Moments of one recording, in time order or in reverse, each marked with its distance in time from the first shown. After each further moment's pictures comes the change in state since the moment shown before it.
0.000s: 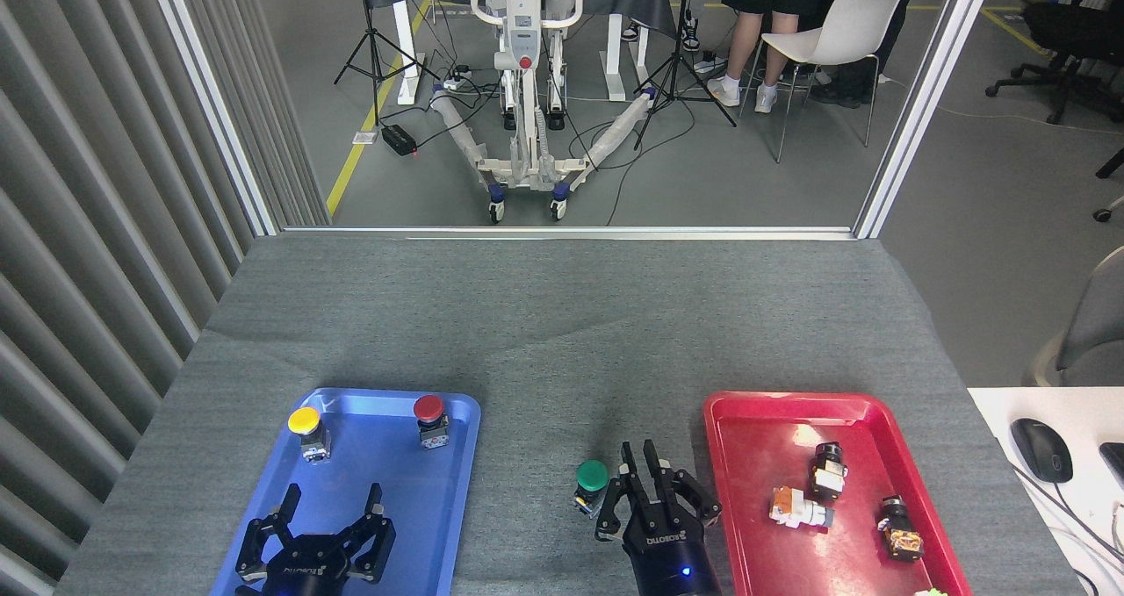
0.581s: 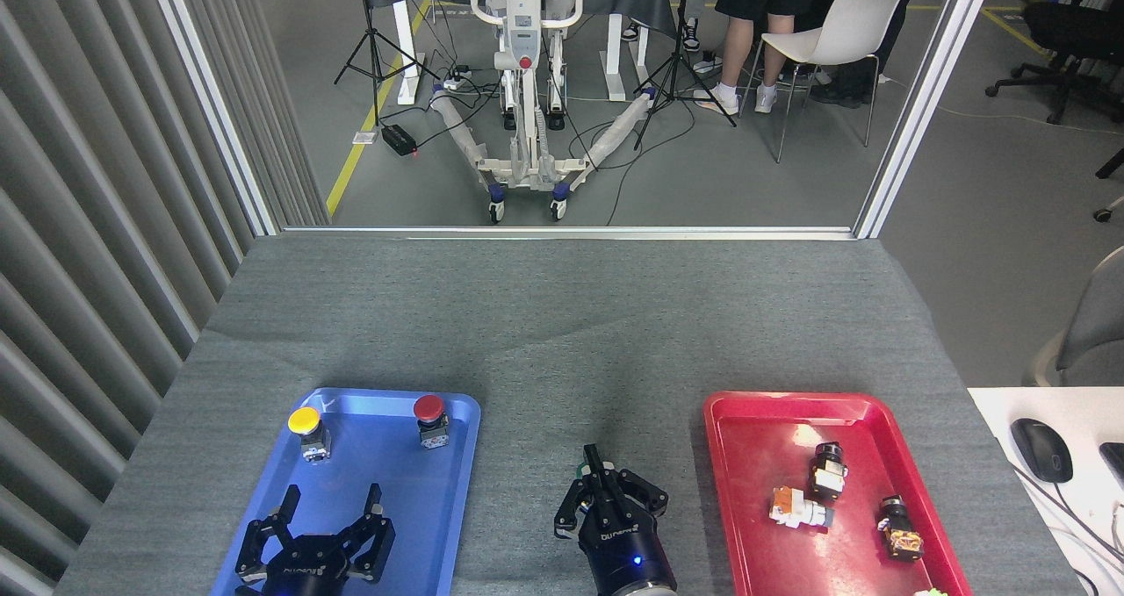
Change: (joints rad) left arm -0.001 -0.002 0.001 0.004 0.006 0.004 -0.001; right arm -0.091 0.063 0.051 0.177 0.028 0.004 0.013
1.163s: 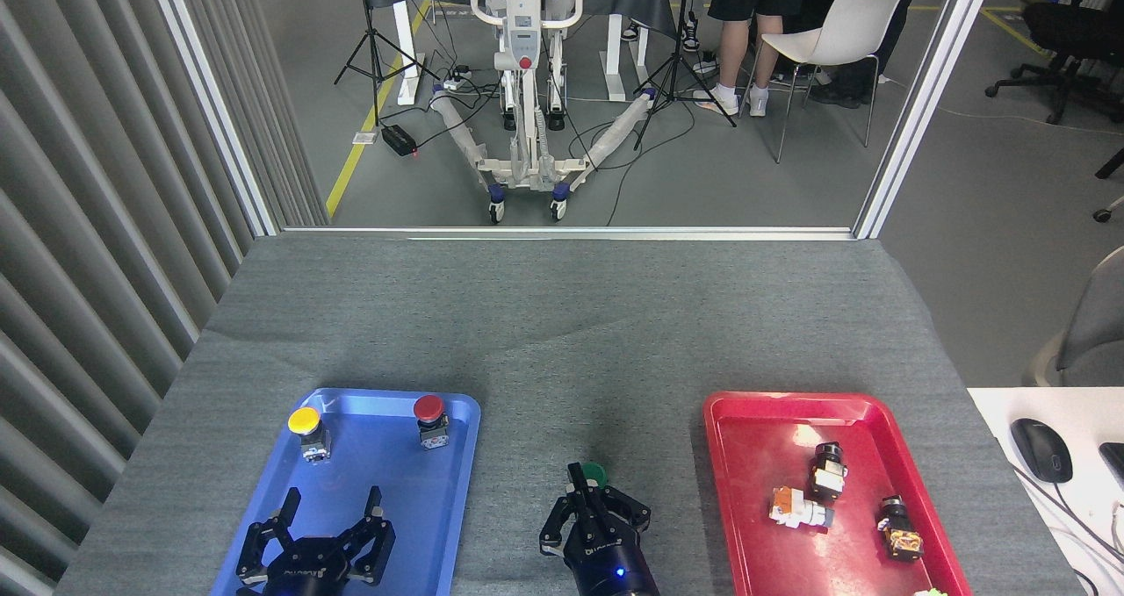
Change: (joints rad) left arm -0.001 -0.001 0.000 0.011 -0.001 0.000 0.000; right arm -0.014 0.018 0.012 0.103 -0.006 0.005 -0.010
